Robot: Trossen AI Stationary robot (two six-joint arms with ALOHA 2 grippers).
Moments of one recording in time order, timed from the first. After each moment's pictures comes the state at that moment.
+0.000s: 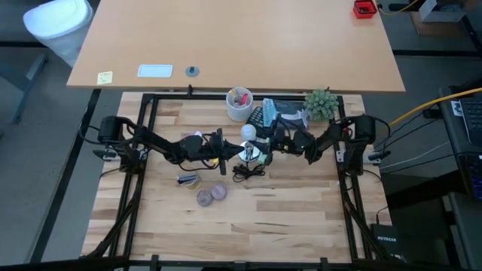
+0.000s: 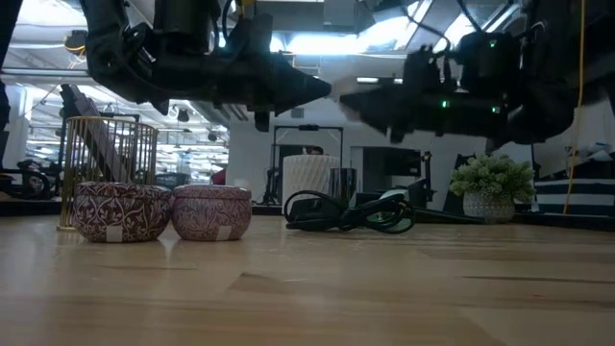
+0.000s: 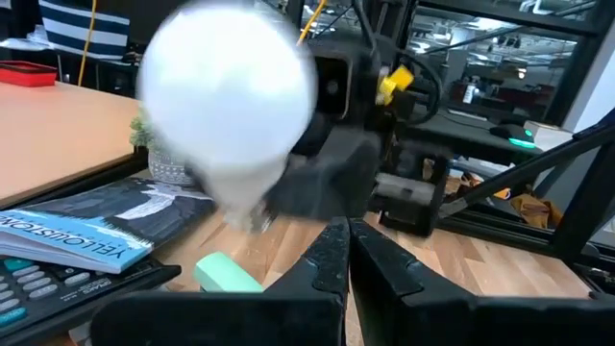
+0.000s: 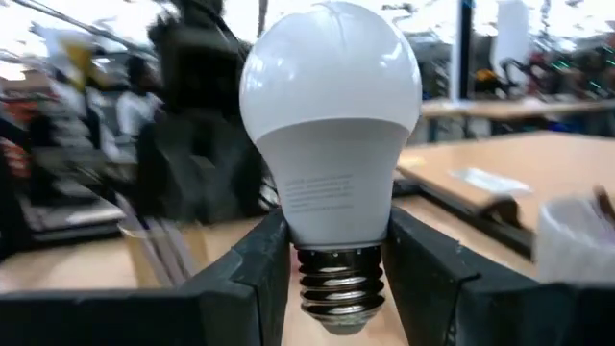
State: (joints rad) left arm 0.04 1.72 0.58 1.17 -0.12 -0.20; right arm -0.18 1.83 0.43 1.57 -0.04 0.08
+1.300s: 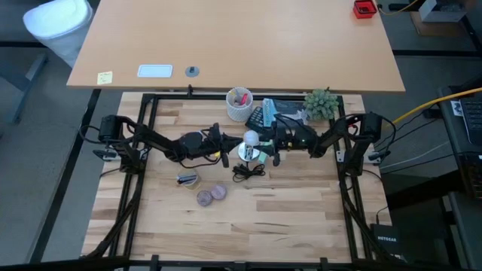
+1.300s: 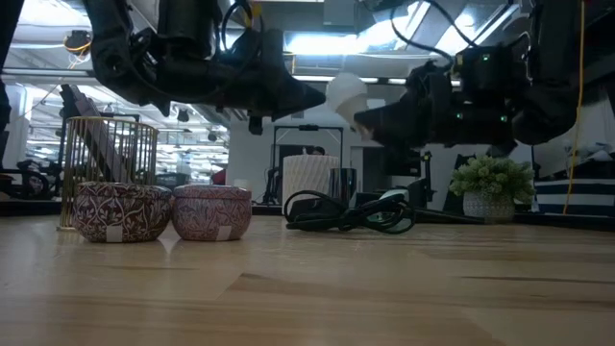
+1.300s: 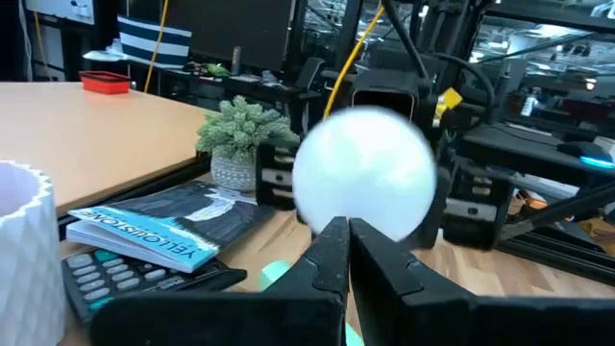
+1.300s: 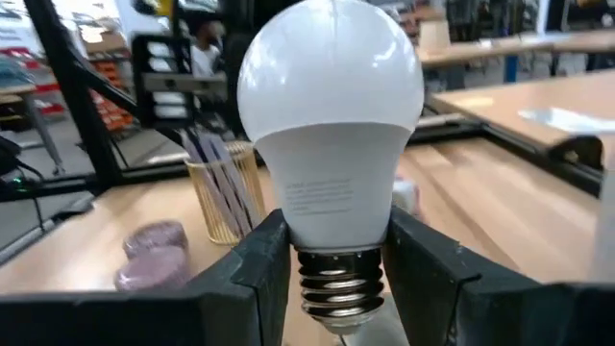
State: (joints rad) left arm 0.08 1.72 0.59 1.17 -0.22 -0.20; right arm -0.29 1.78 0.38 1.43 -0.32 0.13
